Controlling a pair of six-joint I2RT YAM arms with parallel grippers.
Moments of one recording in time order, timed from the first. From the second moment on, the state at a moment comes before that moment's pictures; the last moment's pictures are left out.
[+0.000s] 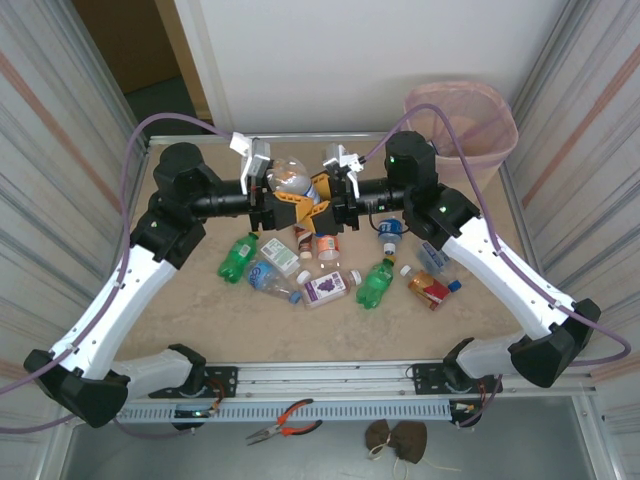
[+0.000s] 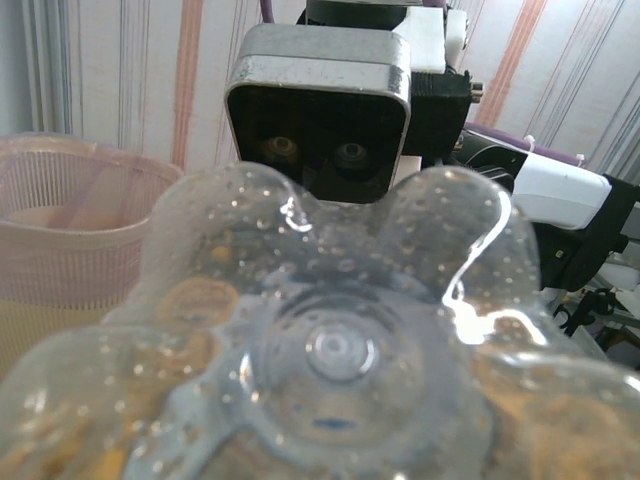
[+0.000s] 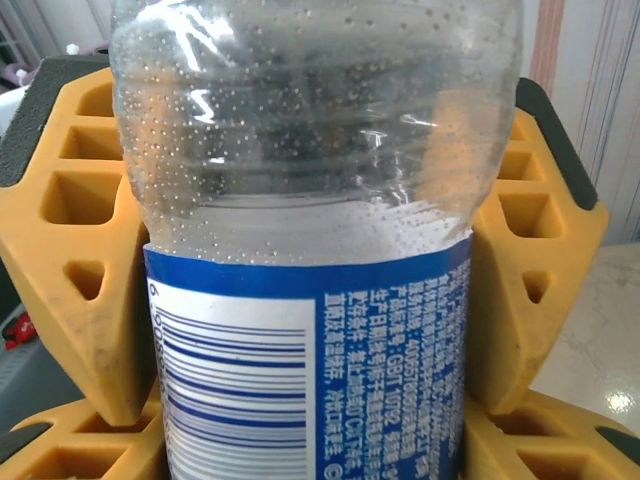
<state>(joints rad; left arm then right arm) -0.51 1.15 1.31 -0.16 0.95 -0.20 0.69 1.34 1.45 -0.31 -0.88 -0.01</state>
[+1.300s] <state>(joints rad) -0.51 0.93 1.20 -0.25 0.63 -0.12 0.00 1.52 1.78 -0.63 -0.37 0.18</state>
